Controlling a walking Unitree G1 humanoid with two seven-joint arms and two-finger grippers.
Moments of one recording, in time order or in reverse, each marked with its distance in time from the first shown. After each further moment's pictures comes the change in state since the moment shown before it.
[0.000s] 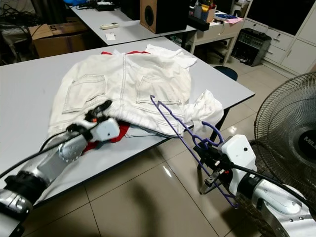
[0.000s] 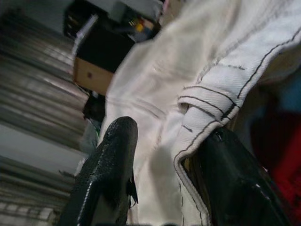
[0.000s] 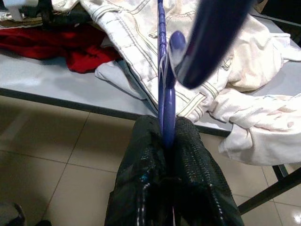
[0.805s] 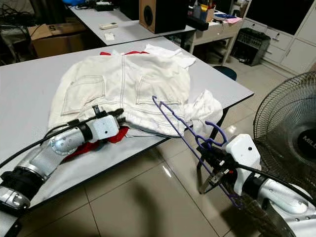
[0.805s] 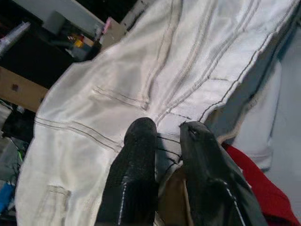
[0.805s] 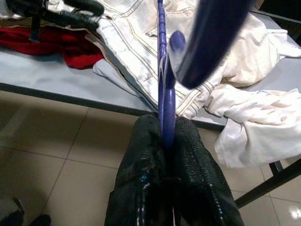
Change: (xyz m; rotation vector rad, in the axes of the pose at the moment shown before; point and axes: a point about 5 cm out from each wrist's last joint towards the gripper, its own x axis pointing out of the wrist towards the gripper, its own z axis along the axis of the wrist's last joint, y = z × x) left arm -0.003 -0.001 0.002 -0.175 -0.064 -0.286; right arm -0.006 -0.006 0.001 -0.009 0.014 0.006
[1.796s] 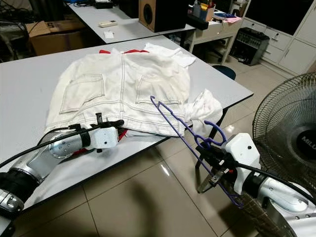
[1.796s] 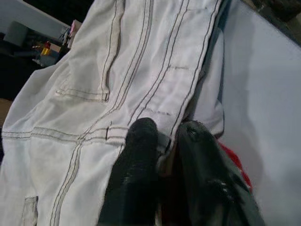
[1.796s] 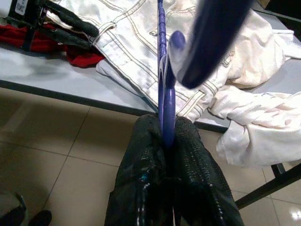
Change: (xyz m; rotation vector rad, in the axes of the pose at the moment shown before) left arm -0.007 -0.009 -0.003 0.142 0.018 -0.150; right arm 0.001 -0.001 0.000 -0.002 0.000 0.017
